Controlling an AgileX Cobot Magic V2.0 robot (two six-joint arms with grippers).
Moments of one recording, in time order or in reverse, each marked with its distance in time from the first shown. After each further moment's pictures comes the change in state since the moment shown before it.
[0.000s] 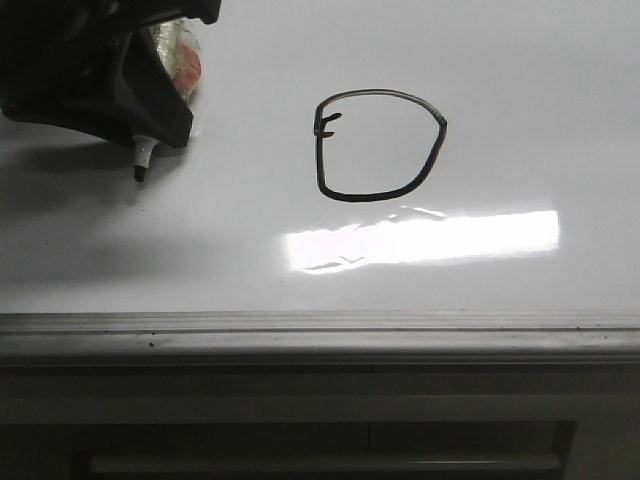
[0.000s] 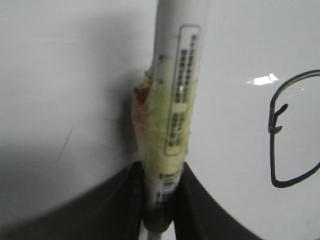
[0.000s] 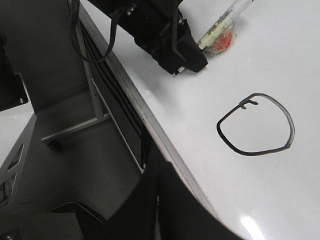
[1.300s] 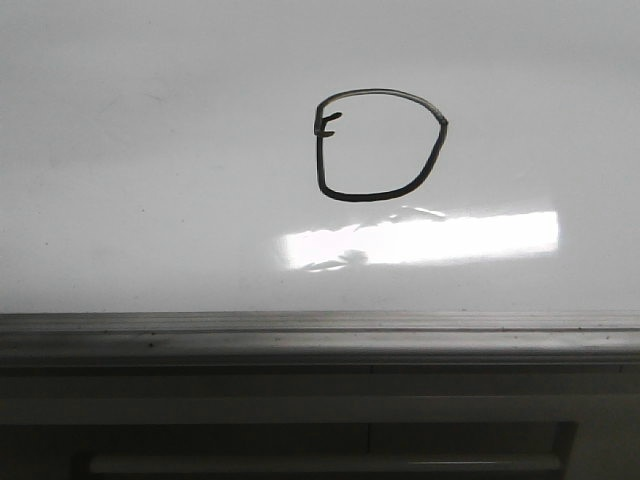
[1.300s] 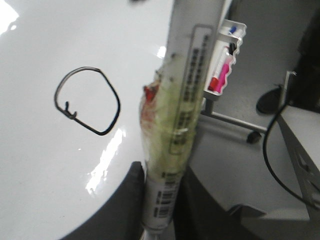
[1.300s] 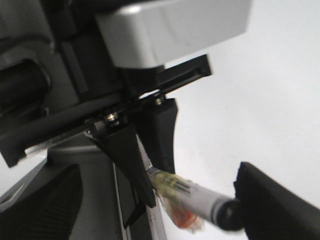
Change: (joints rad) left arm -0.154 -0.355 -0.125 -0.671 0.295 1.235; right arm 0.023 0.316 -0.355 0.099 -0.113 -0.354
